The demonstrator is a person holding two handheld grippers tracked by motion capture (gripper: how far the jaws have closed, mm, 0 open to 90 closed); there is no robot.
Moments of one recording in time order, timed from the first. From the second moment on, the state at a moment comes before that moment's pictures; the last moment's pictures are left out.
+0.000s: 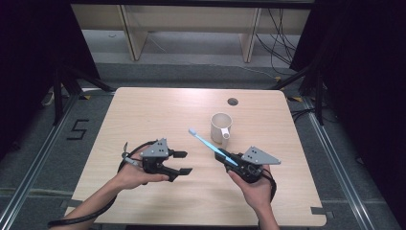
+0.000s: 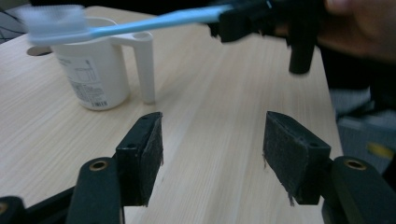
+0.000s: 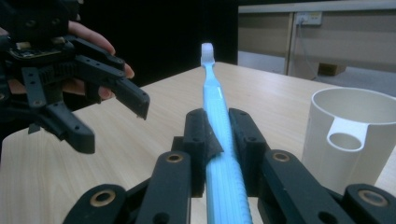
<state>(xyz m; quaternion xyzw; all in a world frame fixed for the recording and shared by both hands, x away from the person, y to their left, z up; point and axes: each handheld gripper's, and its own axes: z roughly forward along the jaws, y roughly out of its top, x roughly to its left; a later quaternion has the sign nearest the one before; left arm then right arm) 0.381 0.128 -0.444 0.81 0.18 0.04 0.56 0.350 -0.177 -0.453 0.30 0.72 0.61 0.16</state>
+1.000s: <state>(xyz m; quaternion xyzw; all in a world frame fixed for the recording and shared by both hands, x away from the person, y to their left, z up) 0.409 0.110 -0.431 0.71 0.27 -0.01 0.65 0.351 -0.168 -0.436 0.26 0.71 0.63 0.20</state>
